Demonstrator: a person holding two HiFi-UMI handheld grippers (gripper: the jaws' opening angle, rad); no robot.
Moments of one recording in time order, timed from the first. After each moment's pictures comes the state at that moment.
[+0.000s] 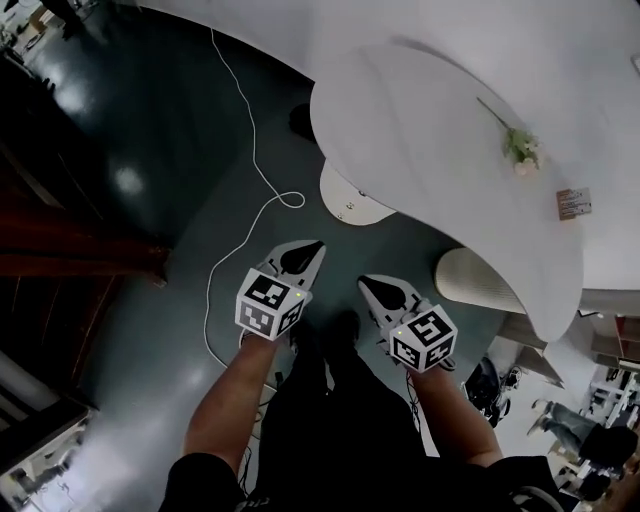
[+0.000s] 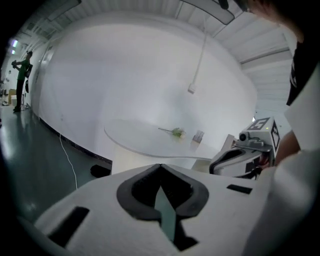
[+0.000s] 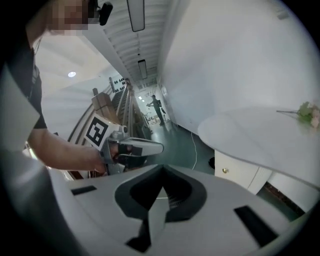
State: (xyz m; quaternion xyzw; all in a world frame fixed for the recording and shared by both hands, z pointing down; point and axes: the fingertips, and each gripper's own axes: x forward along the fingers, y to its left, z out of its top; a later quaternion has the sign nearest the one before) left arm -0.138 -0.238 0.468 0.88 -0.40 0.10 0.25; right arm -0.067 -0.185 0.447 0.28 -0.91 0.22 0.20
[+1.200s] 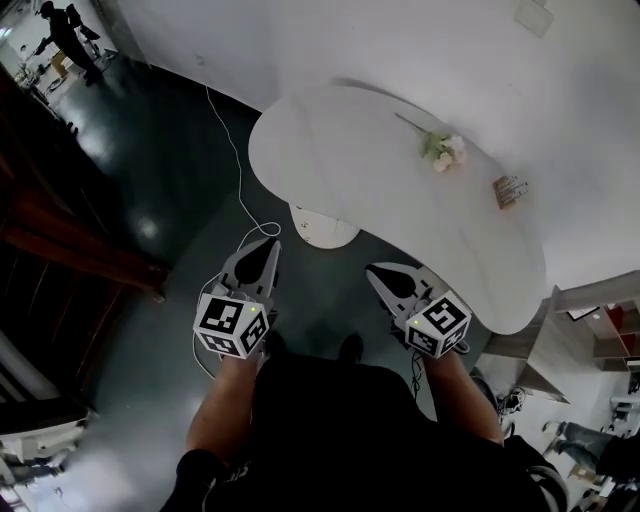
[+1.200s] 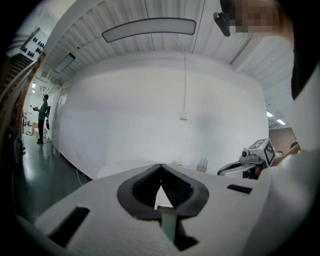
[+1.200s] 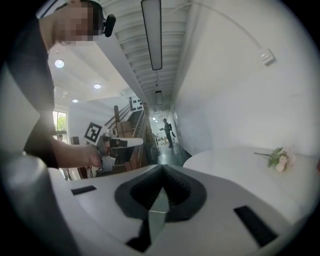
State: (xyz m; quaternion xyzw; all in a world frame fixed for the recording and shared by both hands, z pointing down) left arm 0.010 -0.164 0.239 0.84 -0.54 0.02 0.10; right arm 0.176 -0.145 0.269 0.25 -0.96 0.12 0.08
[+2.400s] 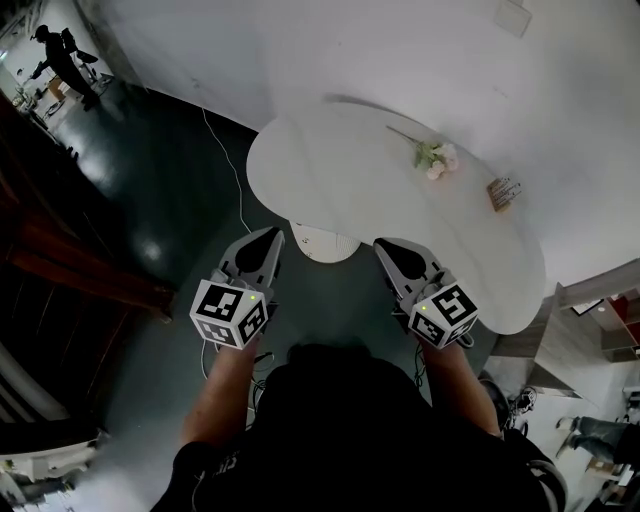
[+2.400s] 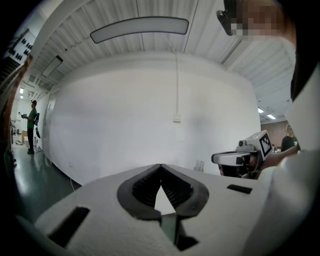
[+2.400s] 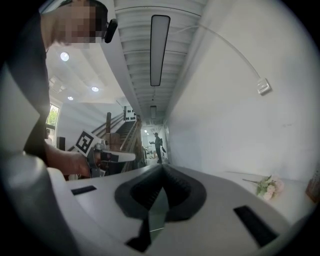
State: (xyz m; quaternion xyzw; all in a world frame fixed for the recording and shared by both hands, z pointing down) left arm 0.020 -0.193 0.191 0.86 -0.51 0.04 0.06; right arm 0.184 -0.184 0.188 0.32 -0.95 0.05 0.01
